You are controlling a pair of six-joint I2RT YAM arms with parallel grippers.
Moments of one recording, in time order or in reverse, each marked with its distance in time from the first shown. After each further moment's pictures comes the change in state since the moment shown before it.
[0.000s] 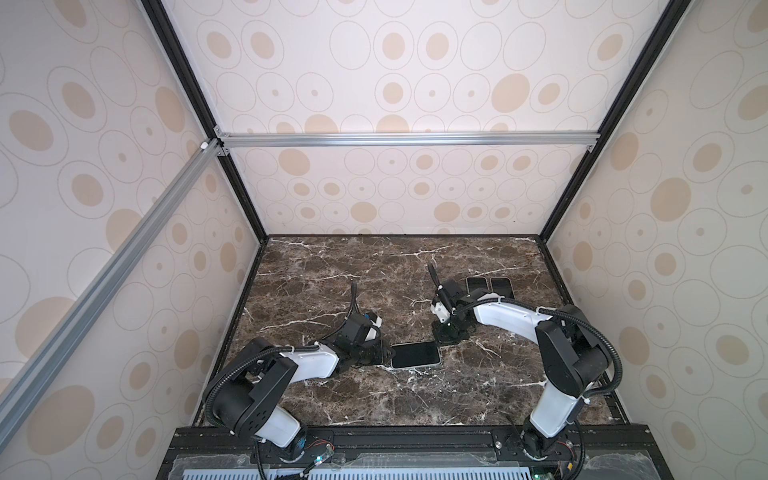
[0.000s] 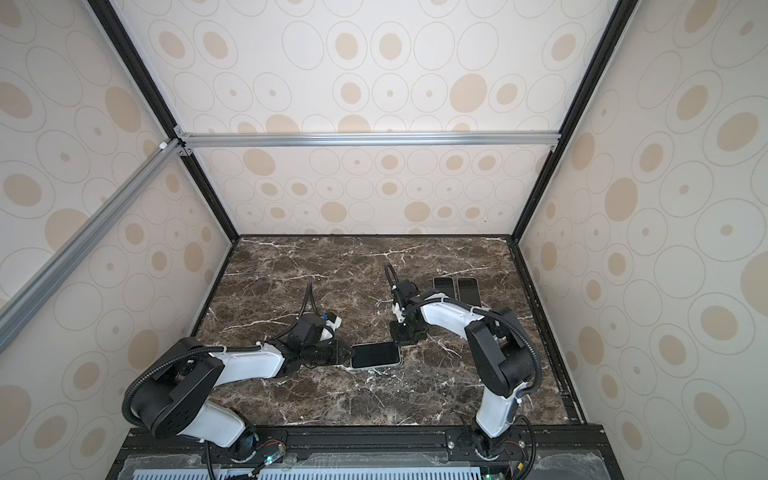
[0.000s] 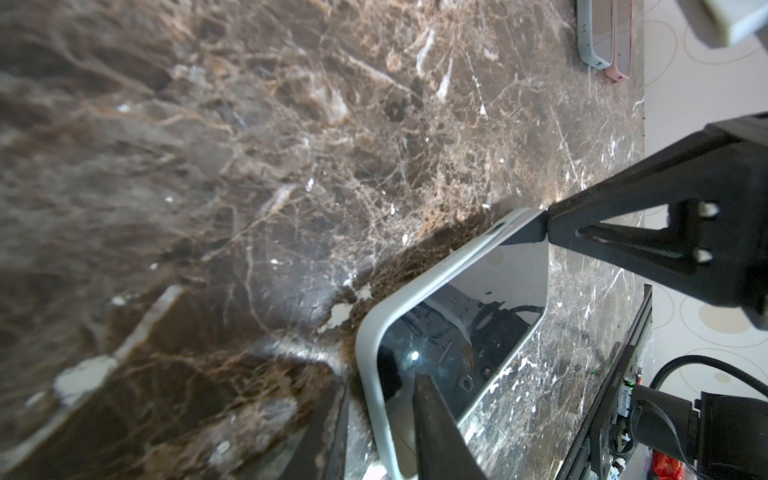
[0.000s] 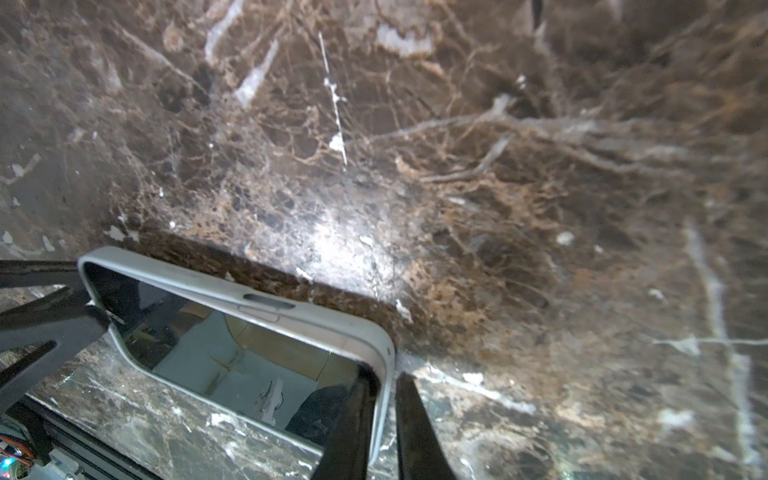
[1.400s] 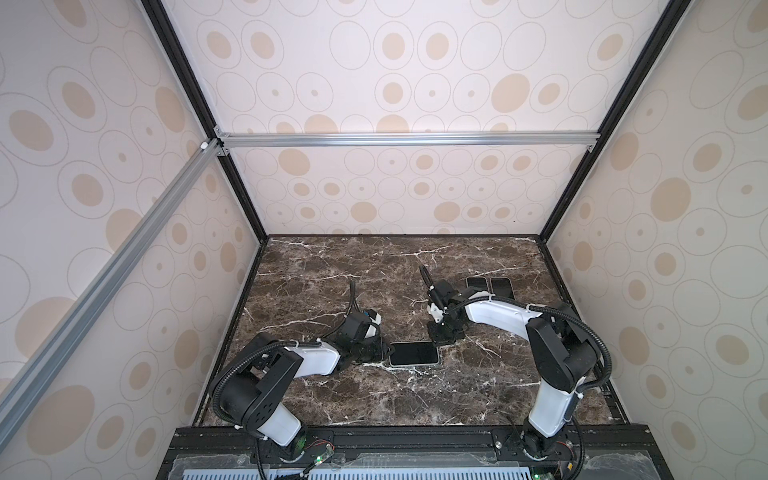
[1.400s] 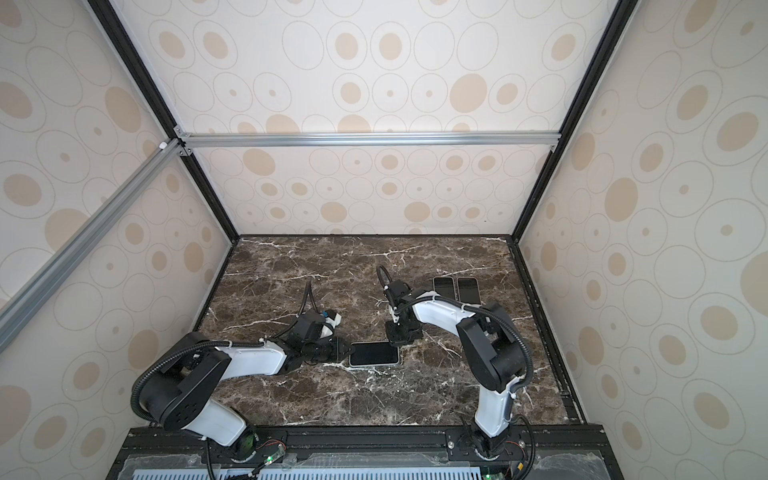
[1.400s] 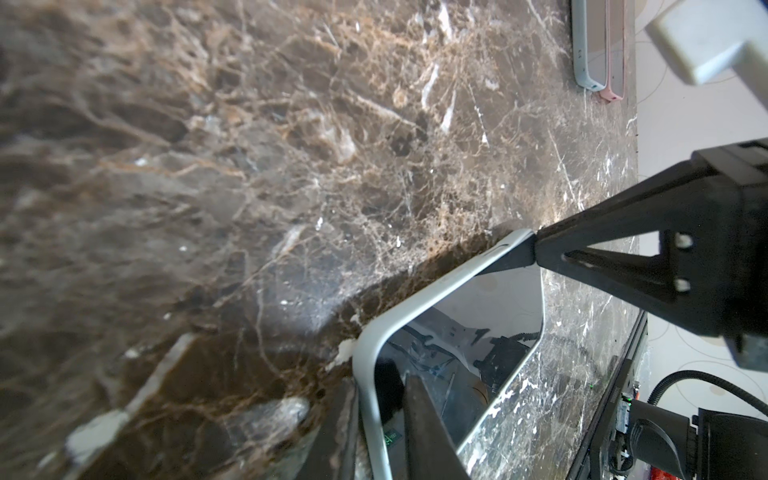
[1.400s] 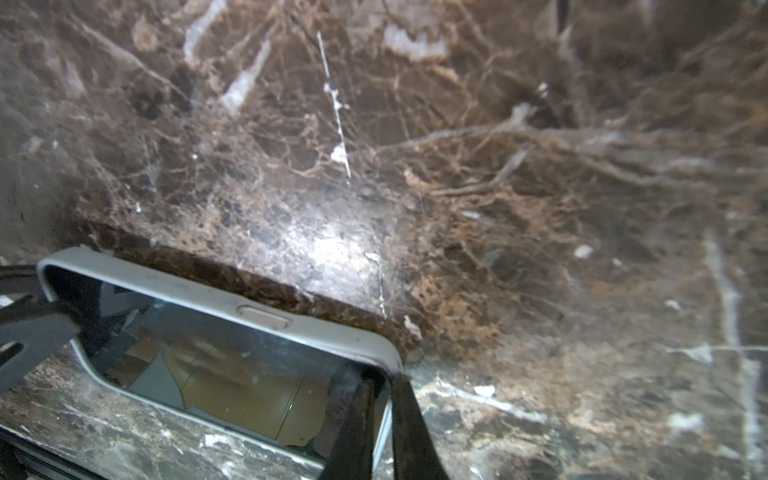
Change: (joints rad) left arm 0.012 0.042 0.007 0.057 0.008 -0.003; right arm 0.047 0.082 0.059 -0.043 0.060 0.042
